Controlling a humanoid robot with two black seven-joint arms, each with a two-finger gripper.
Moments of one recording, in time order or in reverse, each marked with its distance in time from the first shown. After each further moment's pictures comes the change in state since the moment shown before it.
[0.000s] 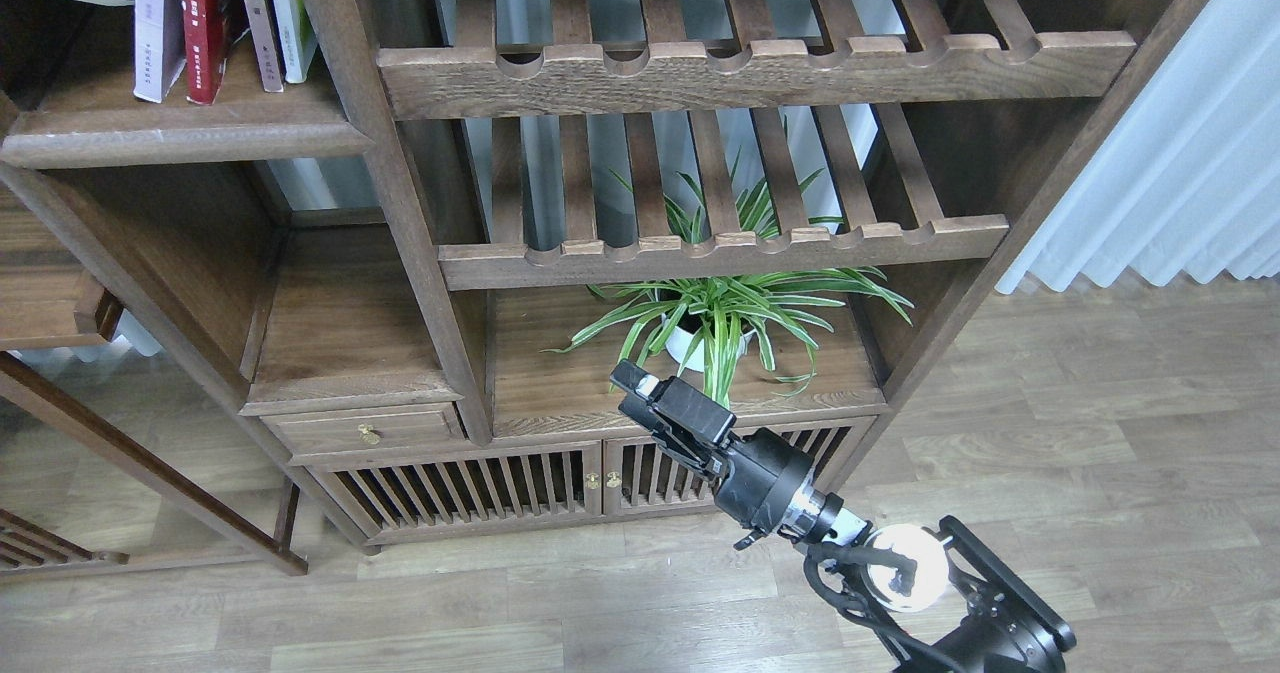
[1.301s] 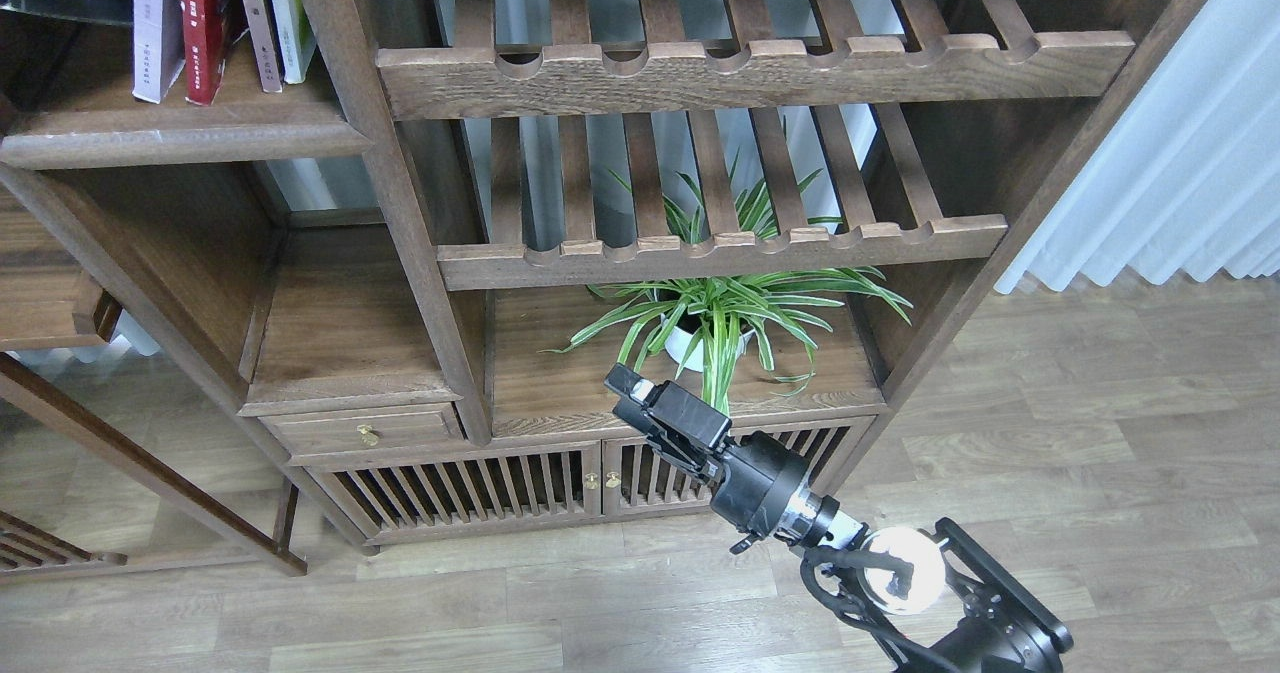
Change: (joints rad) left arm 0.065 -0.064 -0.040 0.065 0.003 0.010 0.000; right arm 0.000 0.000 -0.005 0.000 0.001 0.011 0.000
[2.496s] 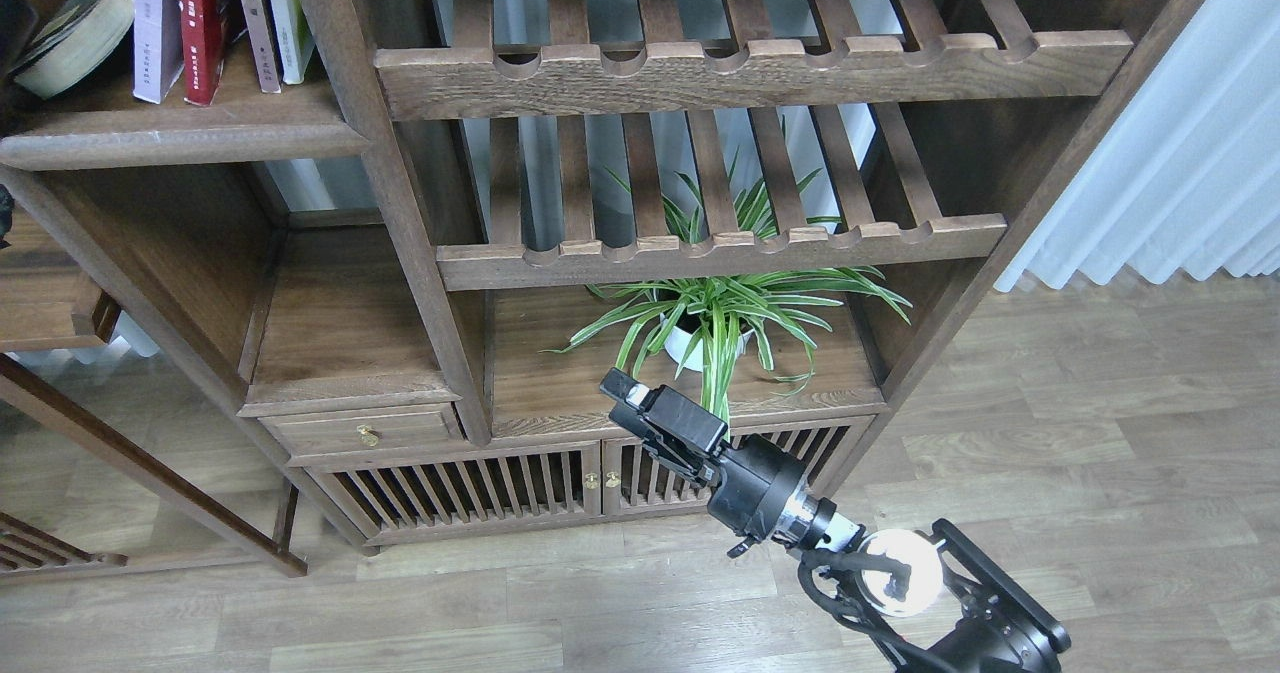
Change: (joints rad) left arm 0.169 -0.071 -0.427 -0.244 -0.071 -0.093 0.000; right arm 0.000 0.000 -0.009 0.014 0.000 0.000 0.000
